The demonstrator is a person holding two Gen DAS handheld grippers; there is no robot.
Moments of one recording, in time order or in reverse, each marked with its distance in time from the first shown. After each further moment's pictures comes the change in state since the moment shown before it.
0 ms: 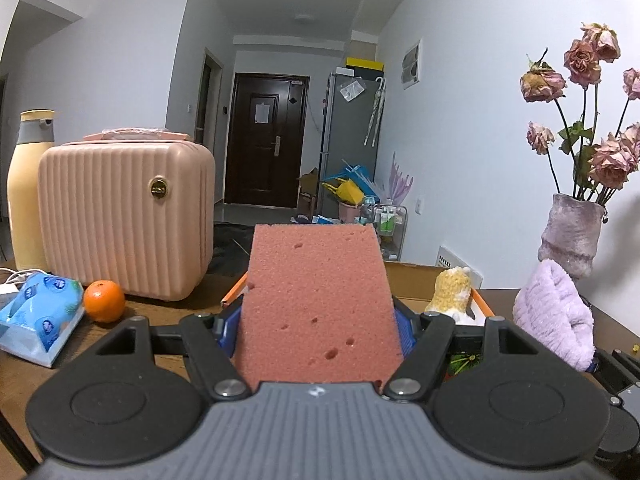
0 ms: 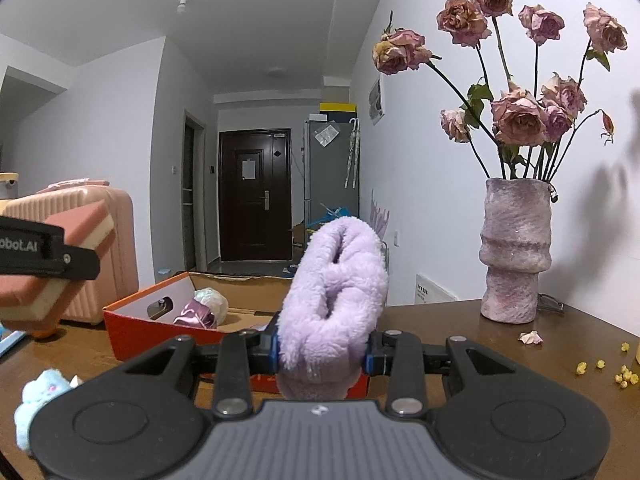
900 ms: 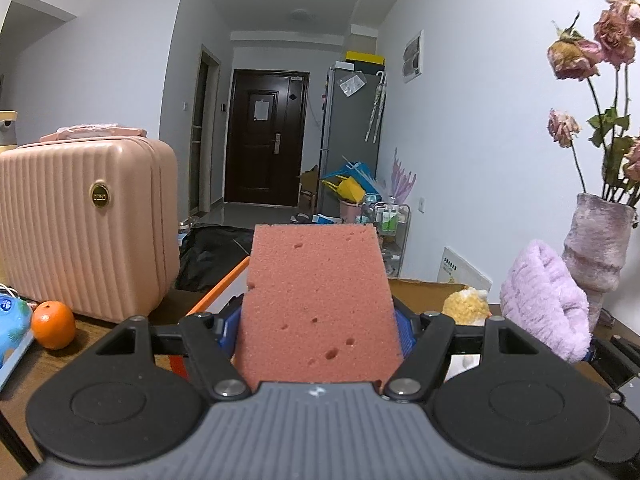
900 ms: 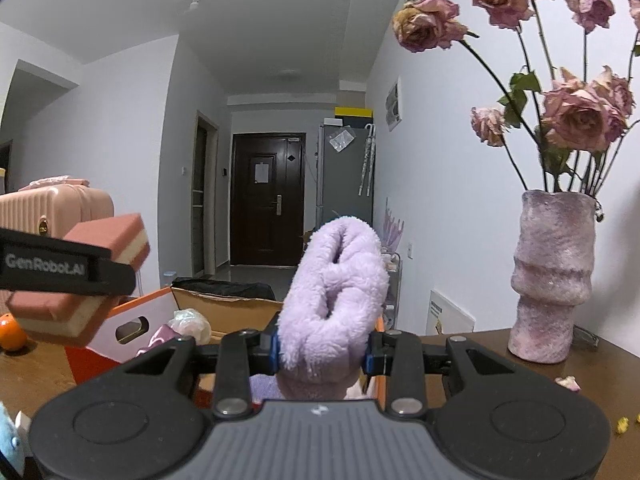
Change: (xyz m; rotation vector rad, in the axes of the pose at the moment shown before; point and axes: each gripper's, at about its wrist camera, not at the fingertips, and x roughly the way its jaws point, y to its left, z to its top) left arm 0.093 -0.030 0.016 0.008 0.008 0.015; right arm 0.090 -0.012 0.019 -0.038 -0.020 0.040
